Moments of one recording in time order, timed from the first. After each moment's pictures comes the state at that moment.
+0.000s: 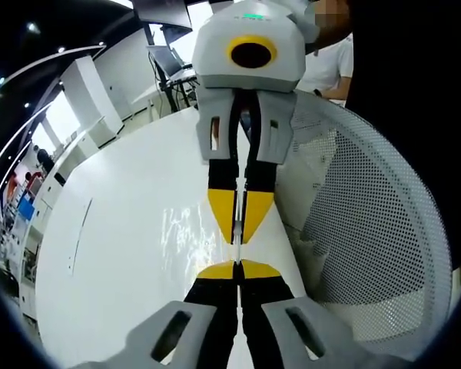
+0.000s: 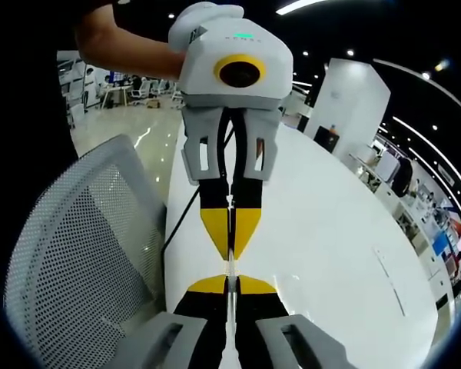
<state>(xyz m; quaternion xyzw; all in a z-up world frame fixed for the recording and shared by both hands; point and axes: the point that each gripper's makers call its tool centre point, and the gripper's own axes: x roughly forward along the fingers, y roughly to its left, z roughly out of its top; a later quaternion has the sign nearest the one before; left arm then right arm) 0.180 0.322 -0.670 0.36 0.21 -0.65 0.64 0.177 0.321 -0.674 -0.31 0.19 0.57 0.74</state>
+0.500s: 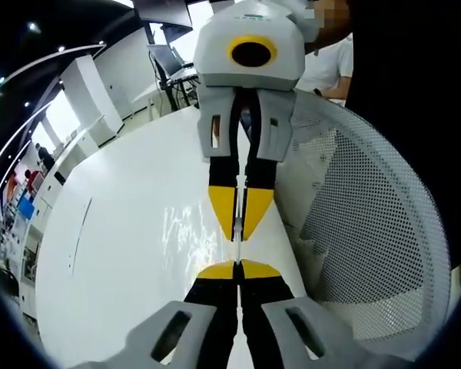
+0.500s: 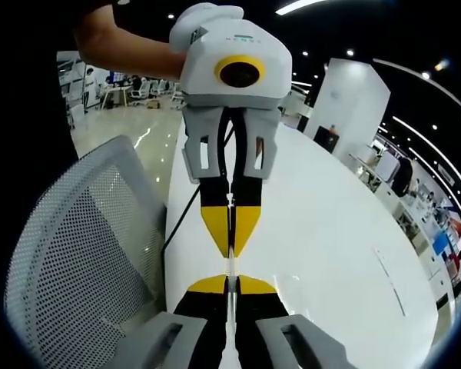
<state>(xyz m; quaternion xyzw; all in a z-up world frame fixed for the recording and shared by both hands) 0.180 0.325 -0.670 0.36 0.21 -0.65 0.64 0.177 0.321 -0.674 -0.31 0.19 0.57 0.74</state>
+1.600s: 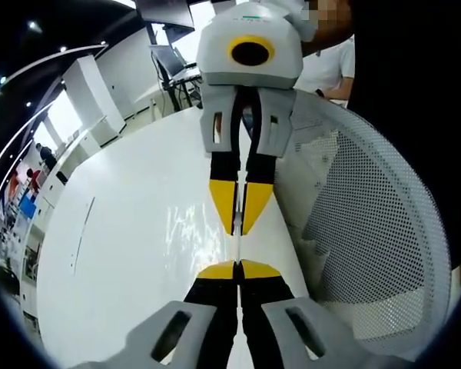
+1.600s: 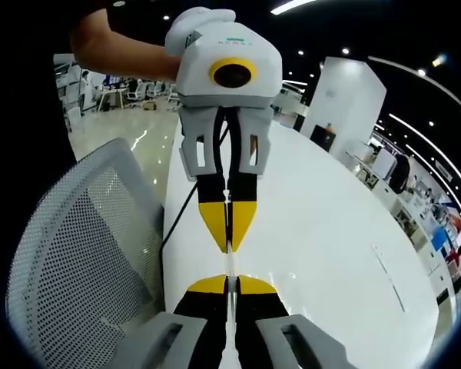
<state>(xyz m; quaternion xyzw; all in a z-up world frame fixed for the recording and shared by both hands) 0.184 0.328 -0.669 0.36 0.21 -0.65 0.64 0.180 0.317 -0.670 -0.30 0.20 0.56 0.75</state>
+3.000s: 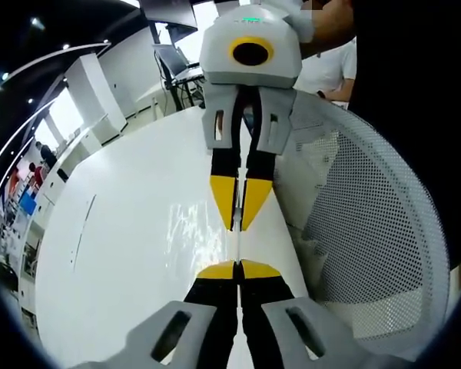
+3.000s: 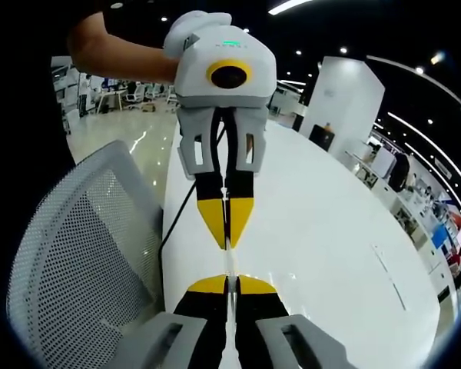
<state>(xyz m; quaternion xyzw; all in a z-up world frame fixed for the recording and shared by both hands) 0.184 0.332 -0.668 0.35 0.21 -0.64 0.64 0.180 0.317 -0.670 -0.30 0.20 0.56 0.75</state>
